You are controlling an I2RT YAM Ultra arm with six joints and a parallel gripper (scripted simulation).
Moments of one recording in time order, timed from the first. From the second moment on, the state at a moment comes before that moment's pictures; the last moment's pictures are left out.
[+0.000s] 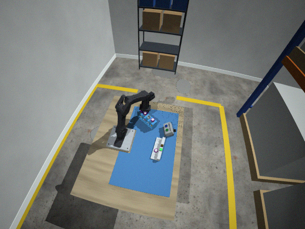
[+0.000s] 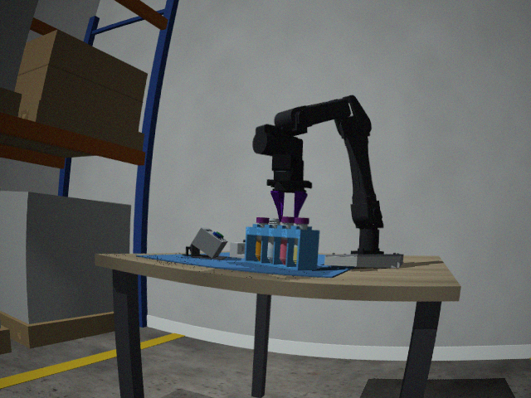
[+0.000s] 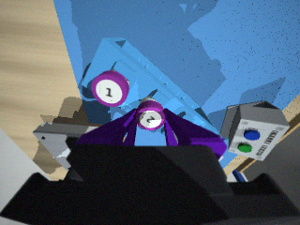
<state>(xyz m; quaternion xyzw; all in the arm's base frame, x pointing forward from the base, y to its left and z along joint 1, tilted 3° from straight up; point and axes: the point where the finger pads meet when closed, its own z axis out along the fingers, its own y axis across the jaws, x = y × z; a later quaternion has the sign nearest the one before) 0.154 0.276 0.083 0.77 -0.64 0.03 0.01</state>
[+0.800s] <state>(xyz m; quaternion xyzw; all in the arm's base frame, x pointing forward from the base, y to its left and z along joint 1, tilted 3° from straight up) 0.155 0.276 0.083 0.36 -0.93 0.03 -0.01</state>
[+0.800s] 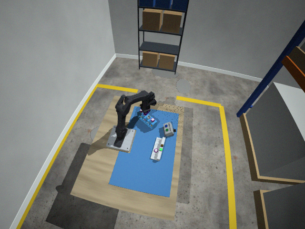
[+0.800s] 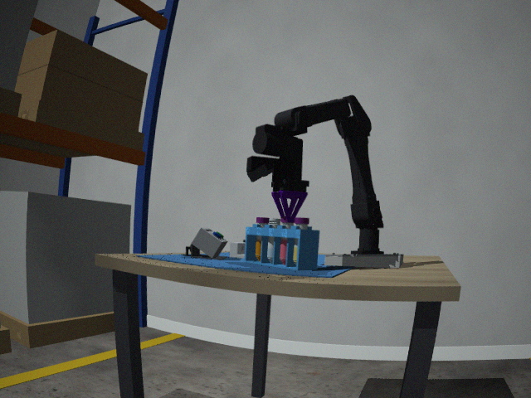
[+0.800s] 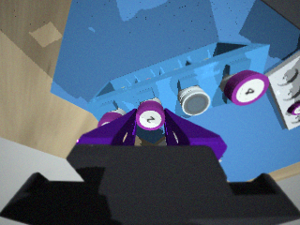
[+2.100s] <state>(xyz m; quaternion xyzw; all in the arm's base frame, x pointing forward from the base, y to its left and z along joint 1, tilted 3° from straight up) 0.155 0.277 0.083 -0.32 -0.95 0.02 -0.02</state>
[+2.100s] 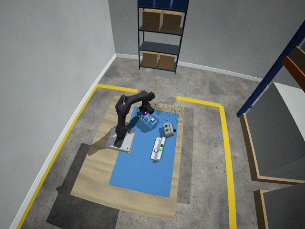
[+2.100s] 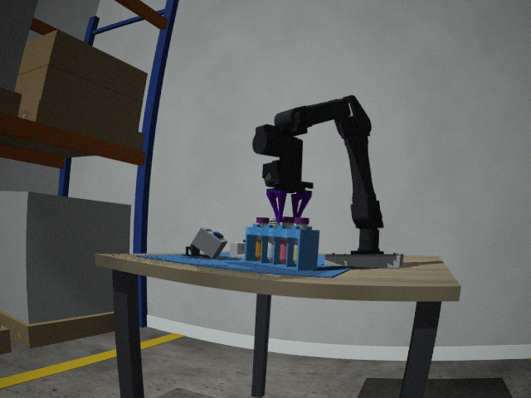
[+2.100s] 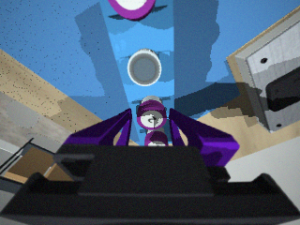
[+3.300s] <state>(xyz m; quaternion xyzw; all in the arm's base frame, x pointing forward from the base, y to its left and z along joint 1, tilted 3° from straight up) 0.154 0.276 0.082 0.11 -0.99 0.03 -0.01</state>
